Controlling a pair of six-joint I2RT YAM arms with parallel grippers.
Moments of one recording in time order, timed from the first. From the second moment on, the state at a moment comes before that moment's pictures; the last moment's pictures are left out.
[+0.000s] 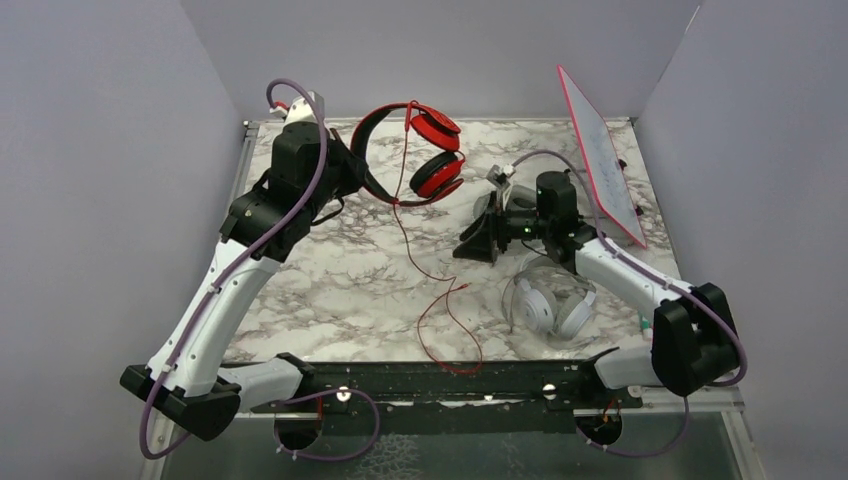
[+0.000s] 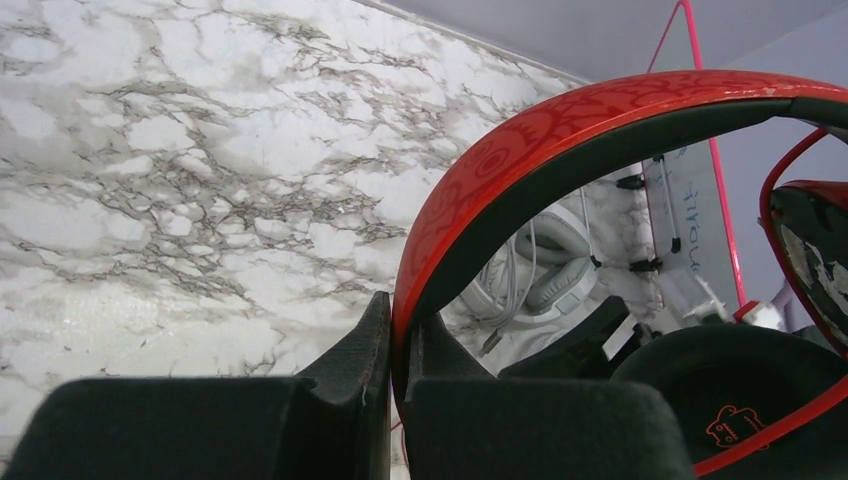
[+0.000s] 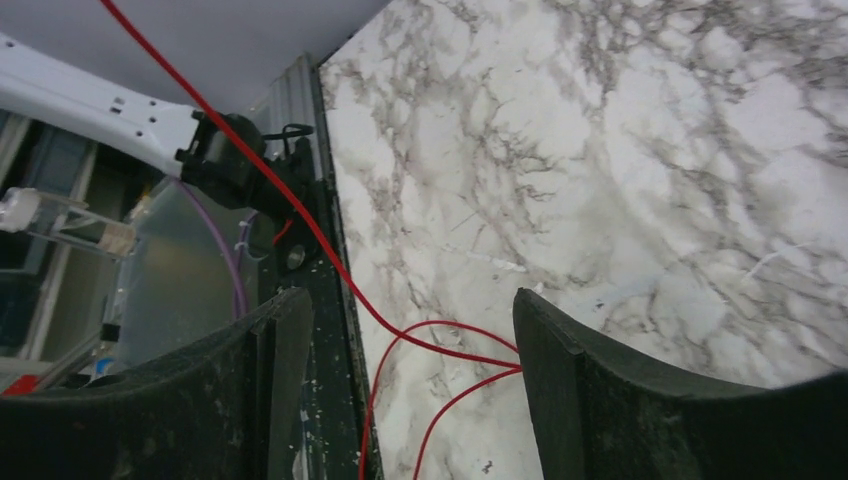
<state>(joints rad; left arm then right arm) -0.50 1.17 1.50 -0.71 -0.23 -0.64 0.41 1.38 0.89 0.09 -0.96 0.25</state>
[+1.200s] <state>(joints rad) -0.47 1.27 1.92 -0.86 -0.16 -0.77 0.70 1.68 0.49 1.33 -0.85 0.26</state>
